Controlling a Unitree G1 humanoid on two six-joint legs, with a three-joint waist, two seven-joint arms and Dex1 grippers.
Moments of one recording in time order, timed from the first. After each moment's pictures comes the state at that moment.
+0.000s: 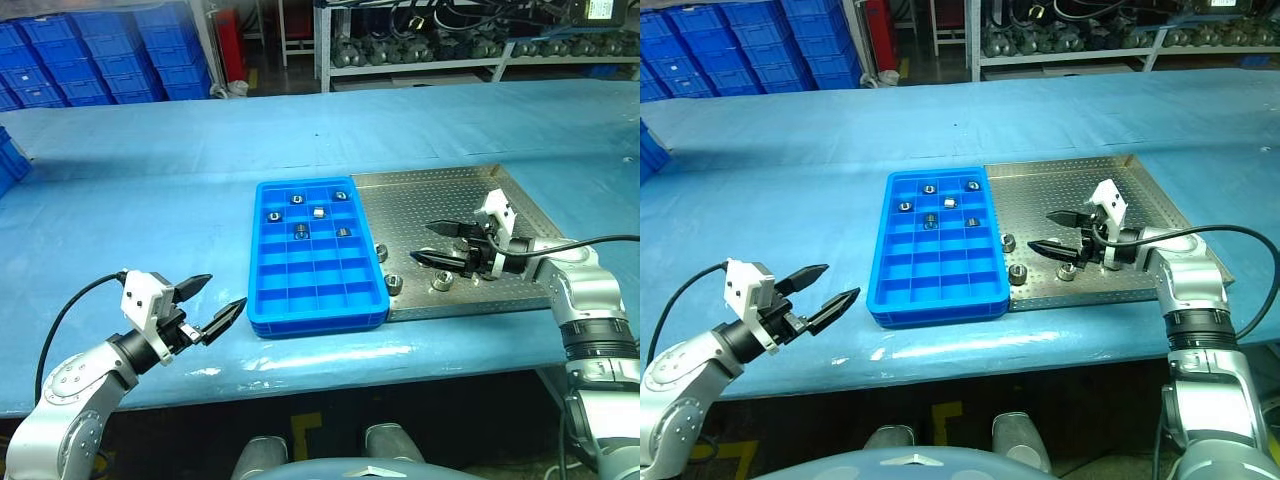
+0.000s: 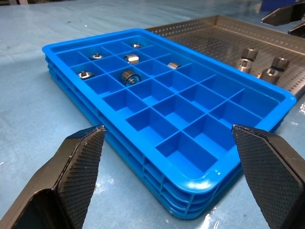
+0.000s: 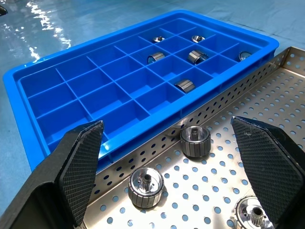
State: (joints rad) left arm 0.29 0.56 0.31 -0.52 -0.60 0.45 -0.67; right arm -0.50 -0.68 -0.06 0.35 0.36 0.36 1.20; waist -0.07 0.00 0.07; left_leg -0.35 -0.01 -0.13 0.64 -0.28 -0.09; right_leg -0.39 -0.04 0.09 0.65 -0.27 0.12
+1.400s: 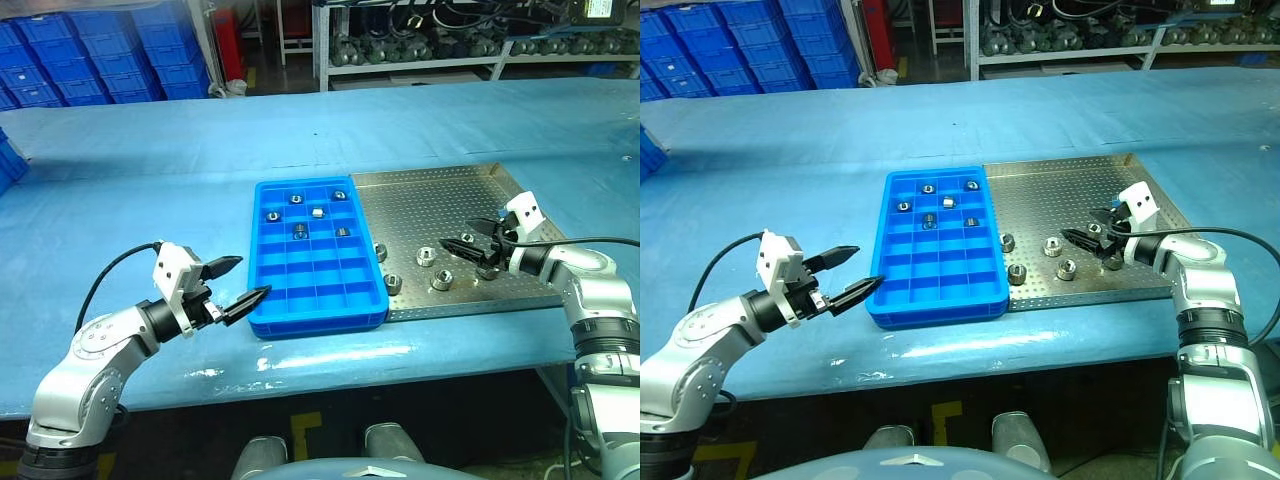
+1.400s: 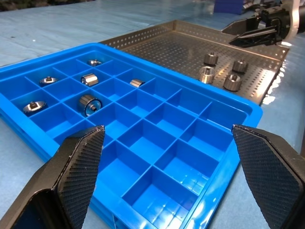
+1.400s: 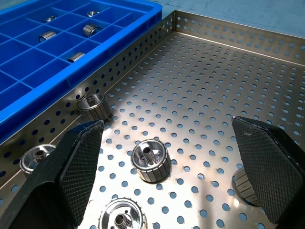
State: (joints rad) left arm 0.07 0.61 0.18 -0.43 -0.62 0.49 -0.75; right arm -0.52 -0.71 -0.13 0.55 0.29 0.28 0.99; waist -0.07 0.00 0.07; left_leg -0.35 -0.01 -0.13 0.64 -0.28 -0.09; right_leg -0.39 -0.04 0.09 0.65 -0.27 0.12
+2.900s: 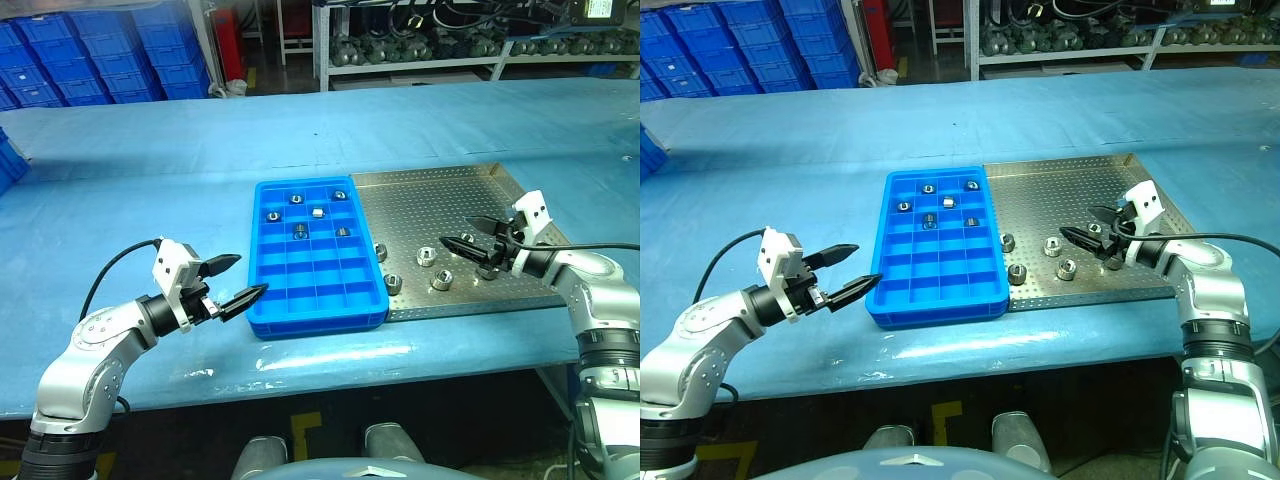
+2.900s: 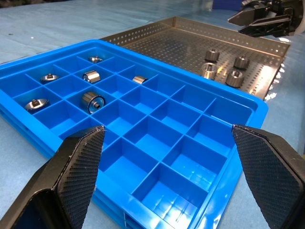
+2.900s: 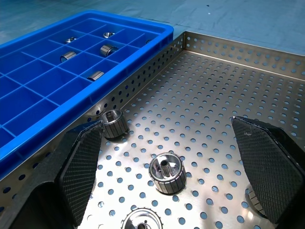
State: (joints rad) left arm 0.03 0.61 0.18 -0.35 -0.59 0.48 -0.81; right arm -0.45 -0.71 -0.18 0.43 0.36 0.32 0.98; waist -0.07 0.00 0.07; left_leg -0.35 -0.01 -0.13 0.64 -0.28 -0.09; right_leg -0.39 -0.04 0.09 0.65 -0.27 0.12
